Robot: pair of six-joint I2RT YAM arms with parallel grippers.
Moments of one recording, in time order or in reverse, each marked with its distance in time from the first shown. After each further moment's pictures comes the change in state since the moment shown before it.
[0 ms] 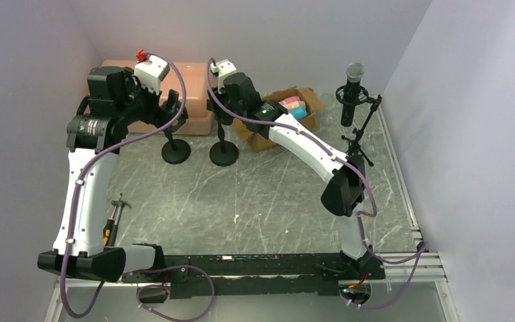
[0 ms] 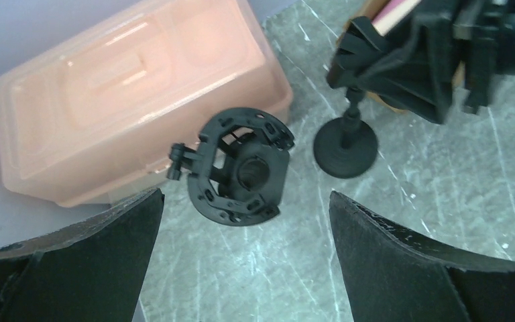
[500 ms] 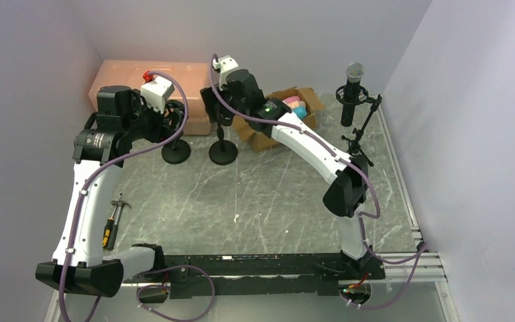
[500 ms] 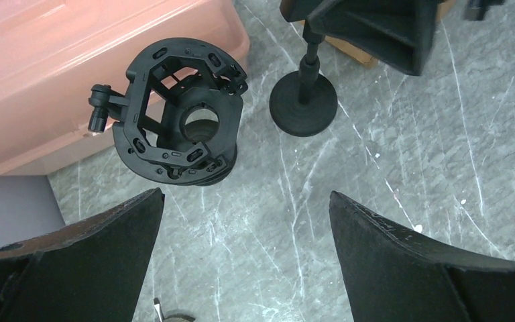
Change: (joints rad) left arm 0.000 -0.114 -0.229 -0.012 0.066 -0.050; right arm -0.003 0.017 0.031 0.017 -0.011 0.007
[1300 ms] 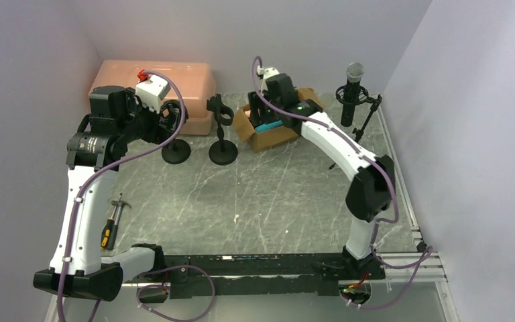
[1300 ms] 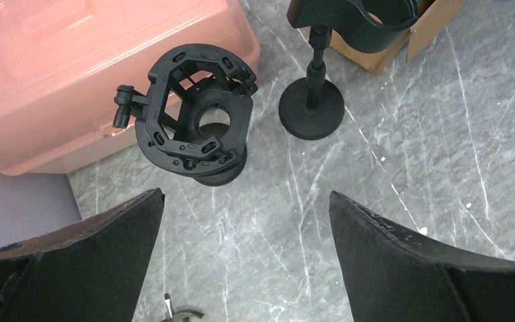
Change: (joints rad) left arm 0.000 -0.029 0.039 -0.023 -0.023 0.008; right arm -0.213 -0.256 -0.358 -0.050 -0.093 0.064
